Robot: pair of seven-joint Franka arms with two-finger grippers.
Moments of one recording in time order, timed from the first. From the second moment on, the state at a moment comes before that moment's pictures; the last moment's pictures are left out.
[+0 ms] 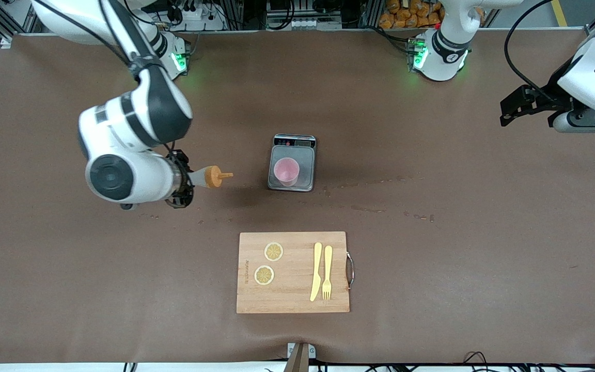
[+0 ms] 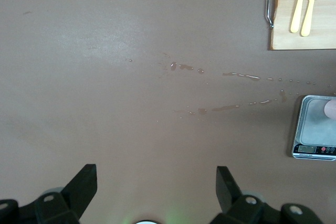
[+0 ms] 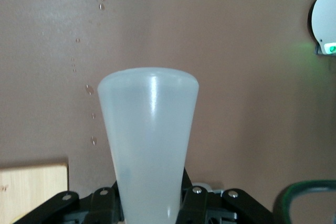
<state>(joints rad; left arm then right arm) -0.13 -0.03 -0.04 -1.55 -0.02 1.50 -0.14 0.32 0.49 0.01 -1.35 0.17 1.50 1.81</state>
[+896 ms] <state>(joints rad) -0.13 -0.03 -0.04 -1.55 -0.02 1.50 -0.14 -0.30 0.52 0.00 -1.48 0.63 1.26 1.01</state>
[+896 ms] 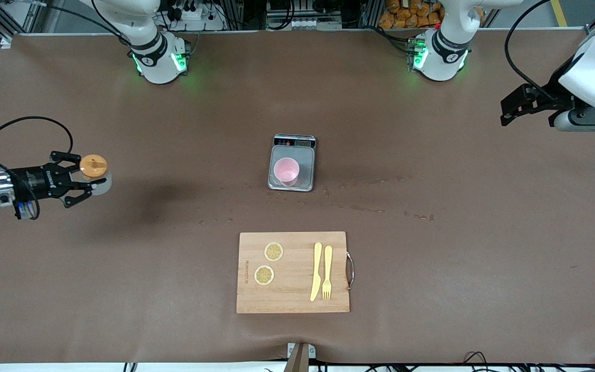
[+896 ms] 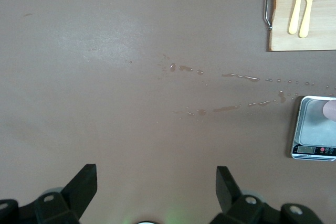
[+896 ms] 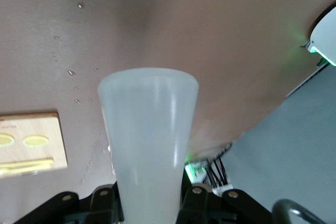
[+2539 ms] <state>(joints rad) -0.13 -0.03 -0.03 -1.54 -0.02 1.50 -0.04 -0.58 0.92 0.00 -1.40 0.68 1.32 0.52</state>
